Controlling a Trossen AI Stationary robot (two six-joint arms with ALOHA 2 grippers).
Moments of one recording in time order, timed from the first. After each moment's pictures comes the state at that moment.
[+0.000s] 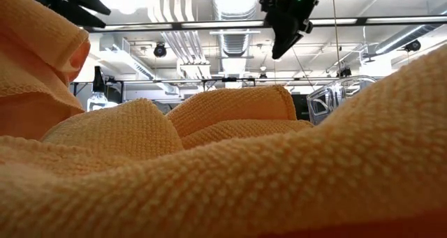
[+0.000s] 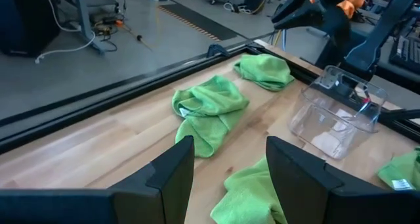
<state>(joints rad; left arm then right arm) -0.58 0.68 0.75 -0.81 -1.07 -0.94 -0.23 1.51 1.42 -0.87 0.47 0.08</state>
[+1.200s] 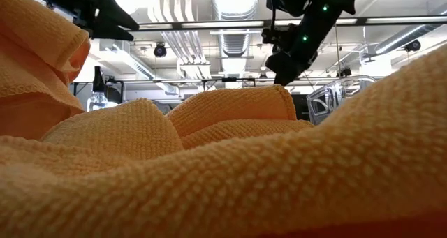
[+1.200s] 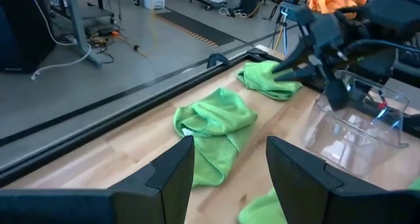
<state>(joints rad) -0.13 0.67 0.62 -0.33 -0.70 -0.45 -0.12 1.52 1.02 -0.42 0.64 0.09</state>
